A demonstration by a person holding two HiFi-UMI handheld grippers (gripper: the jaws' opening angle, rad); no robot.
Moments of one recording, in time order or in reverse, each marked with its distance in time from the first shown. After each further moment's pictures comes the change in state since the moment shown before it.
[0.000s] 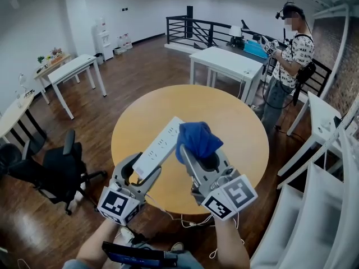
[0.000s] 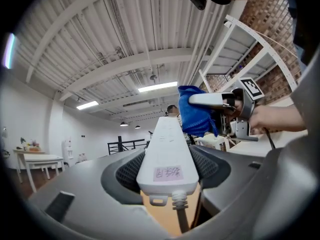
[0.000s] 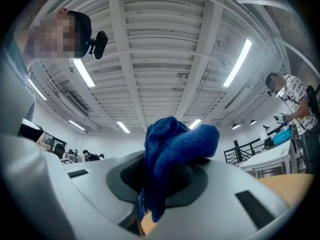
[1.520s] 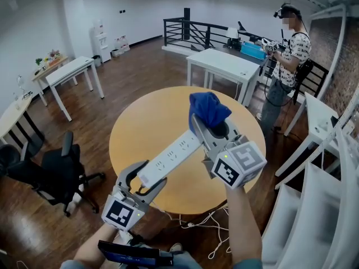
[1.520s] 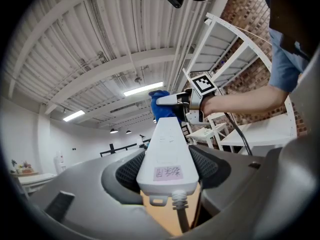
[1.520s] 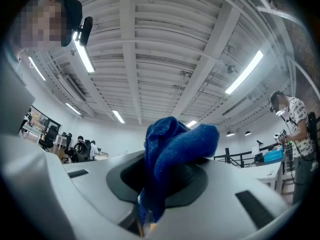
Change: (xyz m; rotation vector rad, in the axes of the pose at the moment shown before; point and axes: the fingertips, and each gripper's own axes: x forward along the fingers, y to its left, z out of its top) left arm -0.008 -0.042 0.004 0.167 0.015 -0.108; right arm 0.031 -0.061 0.032 -0.135 0.072 -0.054
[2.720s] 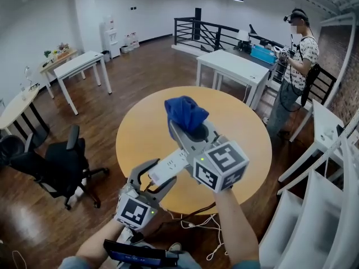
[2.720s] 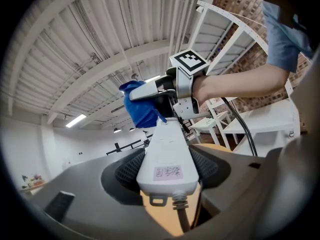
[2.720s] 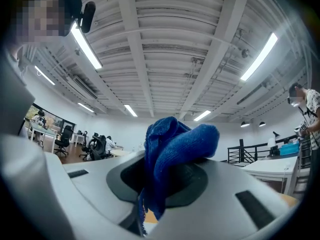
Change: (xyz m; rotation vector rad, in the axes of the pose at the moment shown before) left arm 0.011 -0.001 -0.013 0.063 0.060 0.046; right arm 0.047 0.074 -0.027 0.015 0.114 0.160
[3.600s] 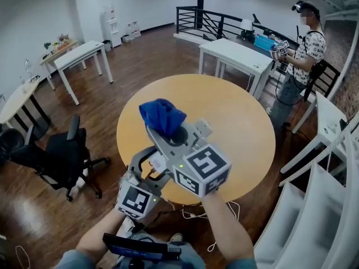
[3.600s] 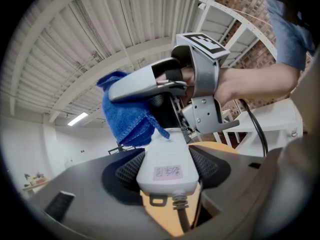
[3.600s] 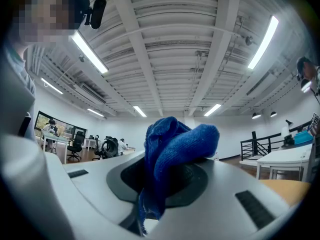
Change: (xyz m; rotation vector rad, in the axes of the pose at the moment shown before) left arm 0.008 0.010 -0.007 -0.005 0.022 0.020; right arm 0.020 0.065 -0.028 0.053 0.010 0.131
